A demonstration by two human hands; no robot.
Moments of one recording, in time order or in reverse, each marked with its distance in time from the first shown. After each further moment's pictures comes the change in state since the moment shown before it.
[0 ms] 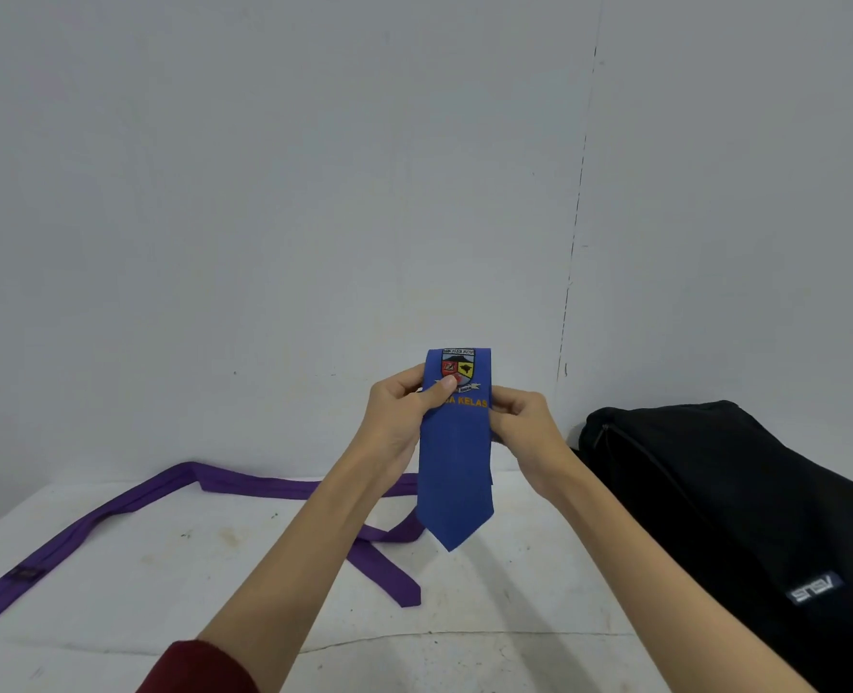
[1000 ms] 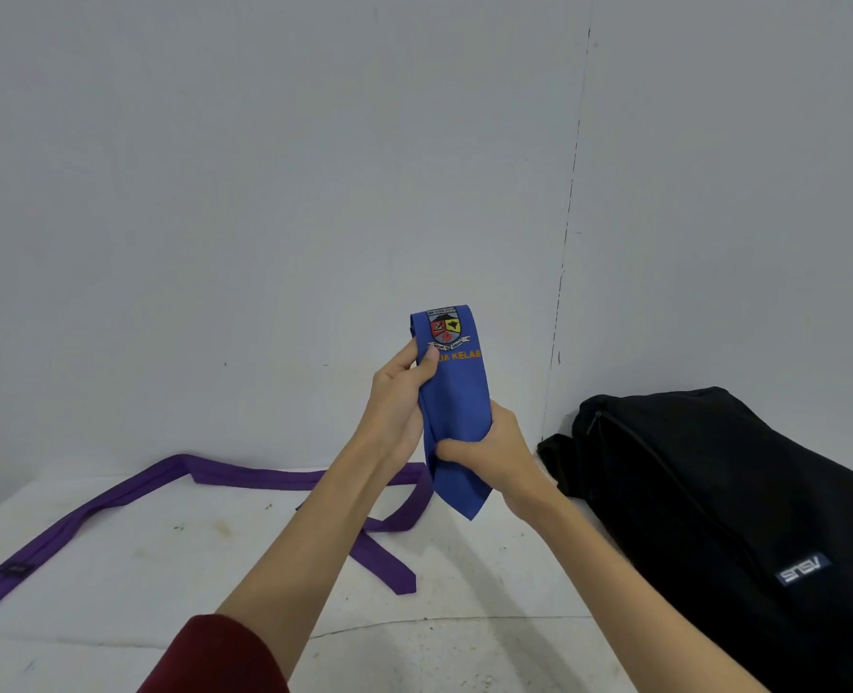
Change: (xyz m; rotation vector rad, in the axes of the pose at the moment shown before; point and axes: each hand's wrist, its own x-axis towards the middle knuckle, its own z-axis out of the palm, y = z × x) left_hand 0.011 -0.008 0.007 -0.174 -0.021 0.019; right_hand -0.017 0.013 0.021 -0.202 0.021 0.051
